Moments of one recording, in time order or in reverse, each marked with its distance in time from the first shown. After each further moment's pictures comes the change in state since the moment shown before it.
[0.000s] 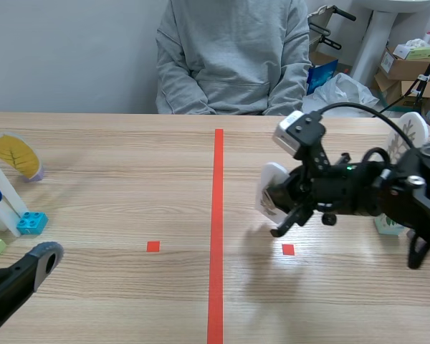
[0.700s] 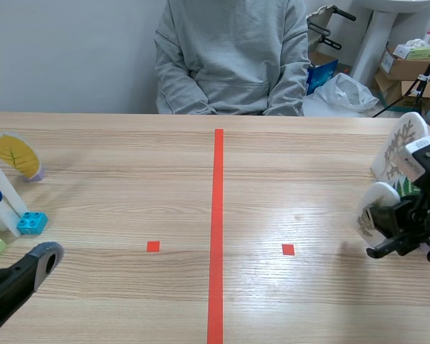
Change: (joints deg) left arm 0.0 0.0 0.0 0.0 0.0 0.0 0.0; right arm -14.8 1.1 24.2 -0.6 -3.5 -0.5 6.7
